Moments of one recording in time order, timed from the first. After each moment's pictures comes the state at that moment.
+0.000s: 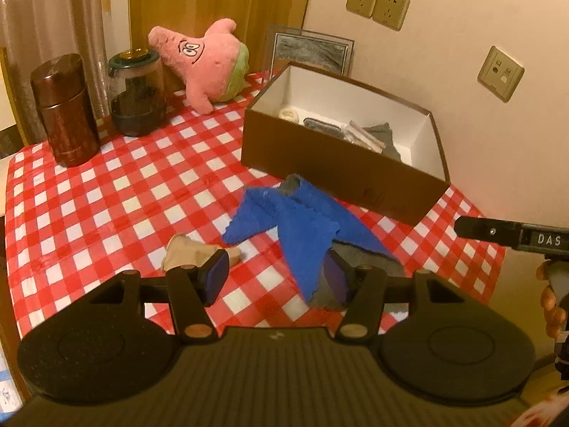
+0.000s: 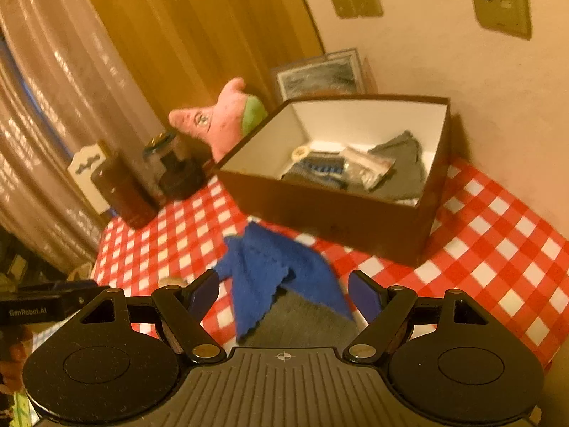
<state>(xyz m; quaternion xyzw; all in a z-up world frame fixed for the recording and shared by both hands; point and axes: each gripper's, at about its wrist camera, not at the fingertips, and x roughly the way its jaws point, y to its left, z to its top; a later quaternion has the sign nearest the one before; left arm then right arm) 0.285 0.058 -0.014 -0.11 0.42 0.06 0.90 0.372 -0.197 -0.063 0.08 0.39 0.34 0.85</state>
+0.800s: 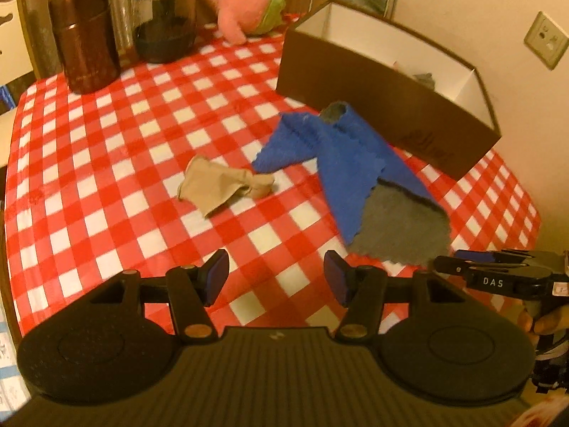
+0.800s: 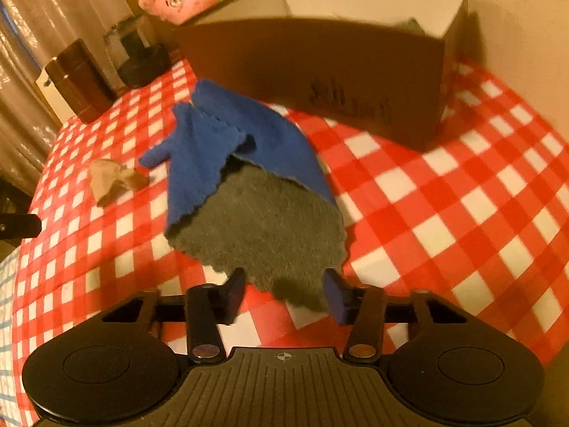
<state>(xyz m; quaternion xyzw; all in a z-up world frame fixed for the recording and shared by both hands) 0.278 0.070 -0.084 -0.13 0.48 0.09 0.86 0.373 -0.170 -0.190 -0.01 0.49 0.31 0.82</state>
